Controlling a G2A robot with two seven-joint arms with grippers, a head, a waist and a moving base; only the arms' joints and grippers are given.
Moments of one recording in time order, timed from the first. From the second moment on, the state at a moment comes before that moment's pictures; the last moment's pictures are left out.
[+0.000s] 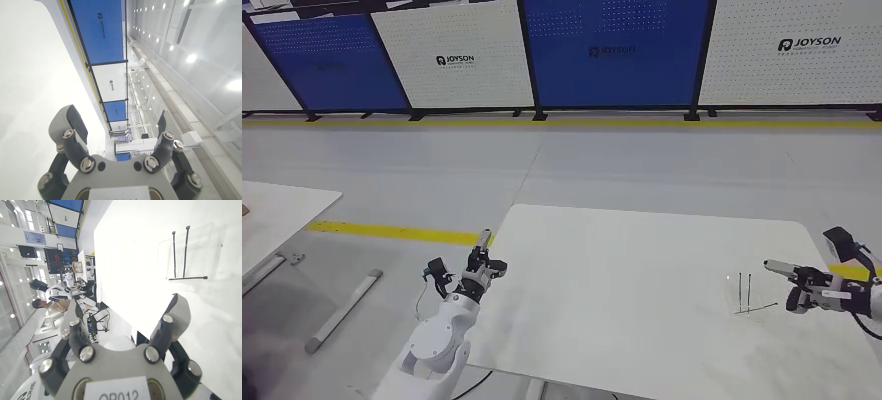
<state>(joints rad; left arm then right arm) 1.73 -1.15 -1.60 -1.80 -0.42 0.00 0.00 -1.03 -0.94 1.53 -1.34 -0.07 0.22 1.39</state>
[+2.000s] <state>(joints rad) 1.73 -1.15 -1.60 -1.80 -0.42 0.00 0.00 -0.69 -0.91 1.00 -0.88 -0.14 -0.05 1.39</state>
